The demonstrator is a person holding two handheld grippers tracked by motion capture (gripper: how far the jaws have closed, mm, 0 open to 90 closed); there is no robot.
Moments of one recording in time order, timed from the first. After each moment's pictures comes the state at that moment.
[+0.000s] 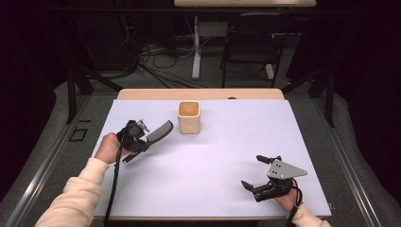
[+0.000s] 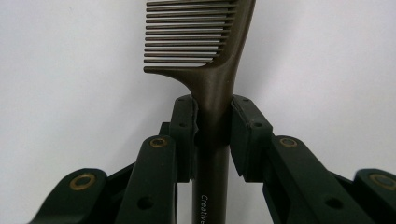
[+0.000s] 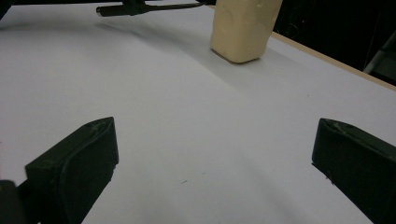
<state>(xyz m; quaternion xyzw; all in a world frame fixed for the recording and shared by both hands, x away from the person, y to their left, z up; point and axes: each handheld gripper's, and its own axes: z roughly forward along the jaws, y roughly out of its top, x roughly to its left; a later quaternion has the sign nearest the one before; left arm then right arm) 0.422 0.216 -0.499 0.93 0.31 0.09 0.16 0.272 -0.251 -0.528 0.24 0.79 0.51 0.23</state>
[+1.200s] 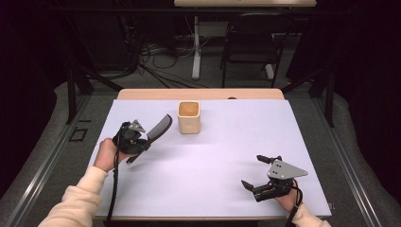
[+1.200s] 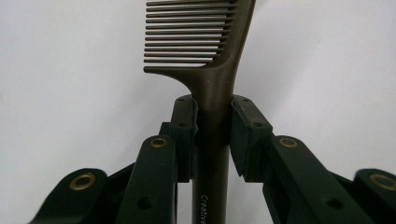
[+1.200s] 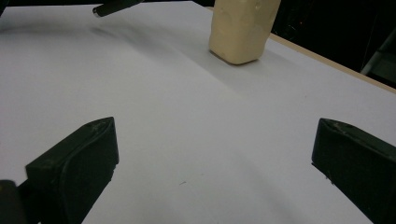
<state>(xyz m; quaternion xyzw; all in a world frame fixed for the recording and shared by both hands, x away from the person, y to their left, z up) 0.399 0.221 -0.489 0.91 0.32 0.12 0.25 0.272 -0.251 -0.527 0.24 0.79 0.51 0.23</state>
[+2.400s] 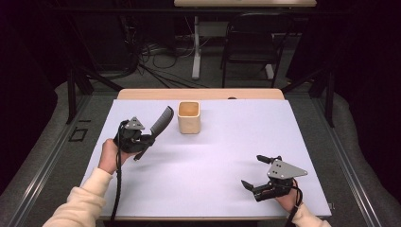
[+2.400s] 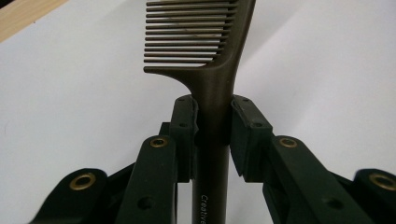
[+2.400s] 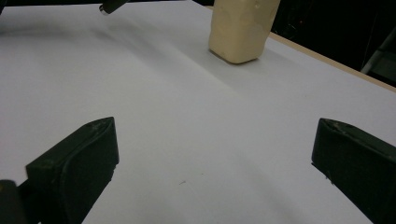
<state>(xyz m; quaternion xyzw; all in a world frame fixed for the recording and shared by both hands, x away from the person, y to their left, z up) 0.393 0.216 -0.480 0.87 0.33 0.14 0.33 0.272 -0.251 -0.527 0.25 0.79 0.51 0.23</state>
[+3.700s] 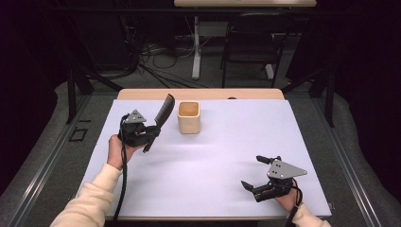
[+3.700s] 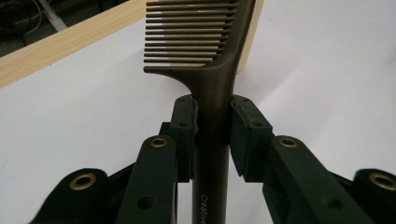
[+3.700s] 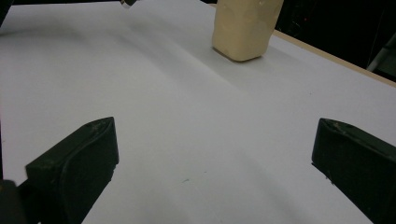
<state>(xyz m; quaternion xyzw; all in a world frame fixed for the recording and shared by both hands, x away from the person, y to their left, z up) 0.402 0.203 -0.470 0.83 0.35 0.16 0.40 0.273 -0.251 -0.528 0.24 0.79 0.51 0.22</state>
